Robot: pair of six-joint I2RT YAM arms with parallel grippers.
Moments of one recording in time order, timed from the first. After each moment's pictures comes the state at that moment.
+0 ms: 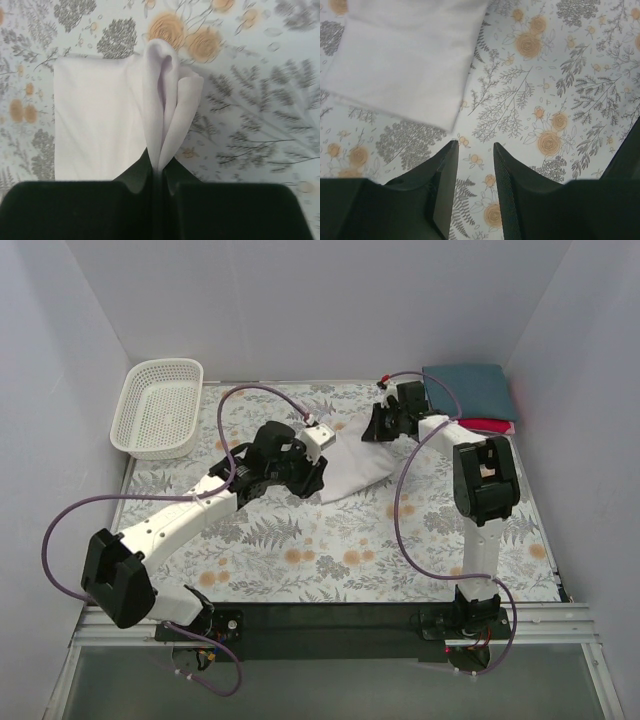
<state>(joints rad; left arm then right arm) -0.72 1.41 1.15 -0.38 0.25 0.08 0.28 2.09 1.45 -0.11 -0.49 0.29</state>
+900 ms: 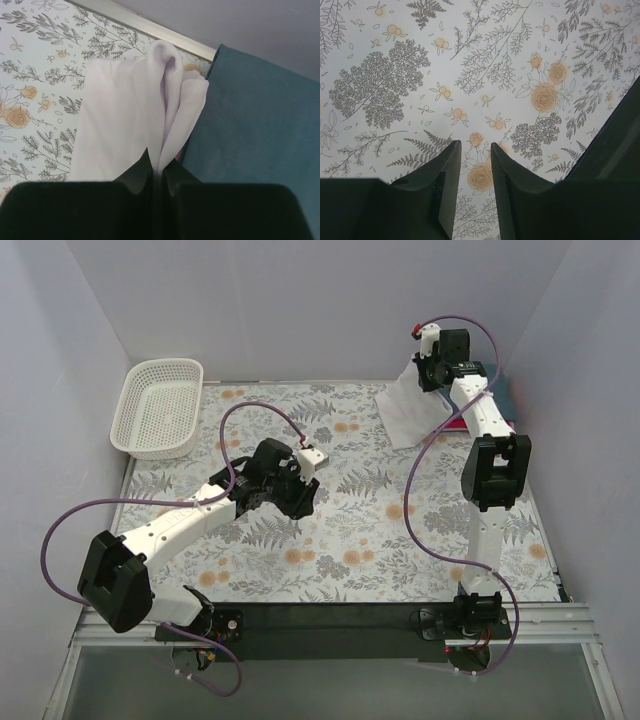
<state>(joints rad) -0.68 1.35 1.01 -0.48 0.30 0.06 0.09 2.24 2.11 -0.52 -0.16 -0.29</state>
